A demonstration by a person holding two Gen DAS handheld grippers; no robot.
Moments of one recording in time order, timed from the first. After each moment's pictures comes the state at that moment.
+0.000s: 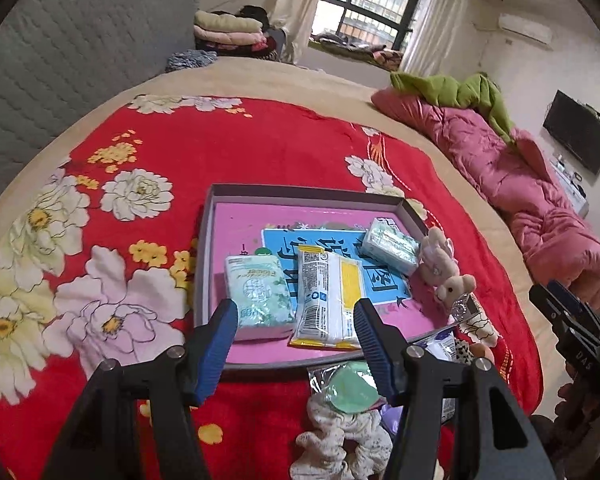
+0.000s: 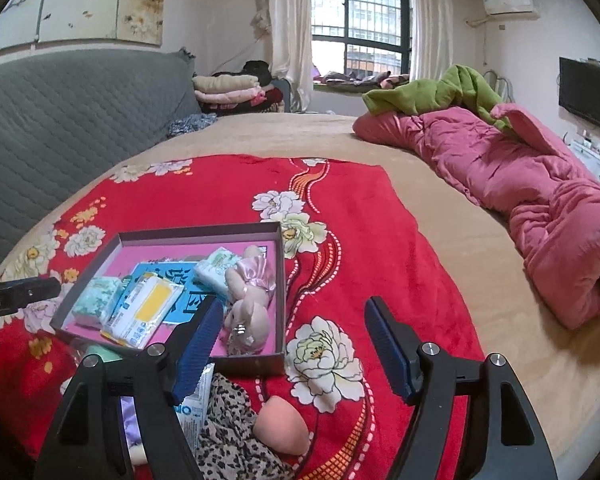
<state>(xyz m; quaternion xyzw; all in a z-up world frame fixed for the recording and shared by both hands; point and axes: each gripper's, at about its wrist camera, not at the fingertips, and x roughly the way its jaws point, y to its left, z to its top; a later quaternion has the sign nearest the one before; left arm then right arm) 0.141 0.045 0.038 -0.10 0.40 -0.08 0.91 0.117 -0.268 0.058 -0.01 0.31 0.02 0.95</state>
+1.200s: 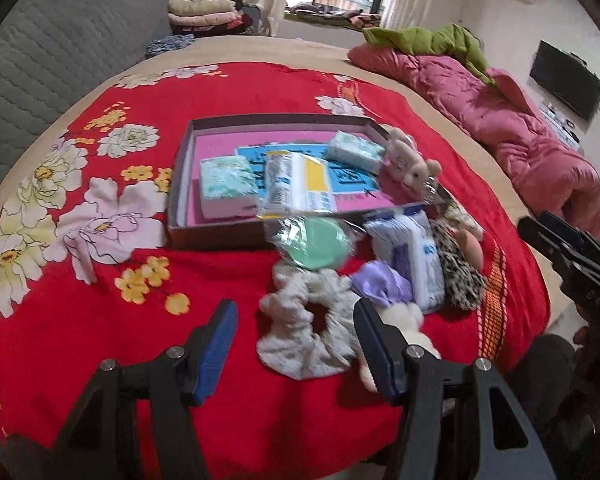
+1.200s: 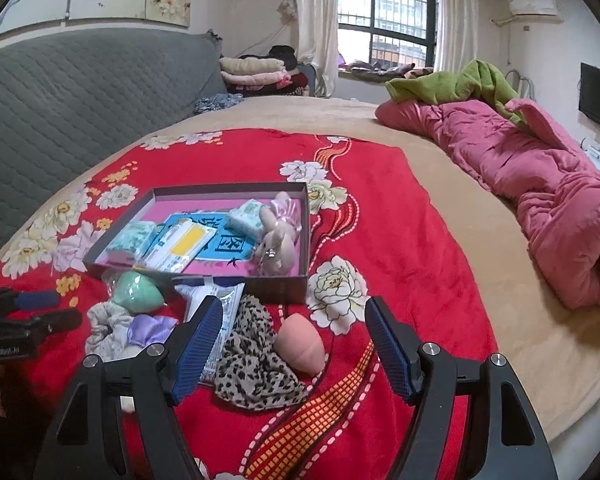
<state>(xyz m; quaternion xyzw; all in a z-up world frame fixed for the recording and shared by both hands) 0.053 0.005 0.007 -0.04 0.45 -0.11 0.89 0.051 -0.263 0.045 -0.03 0.34 0.06 0.94</state>
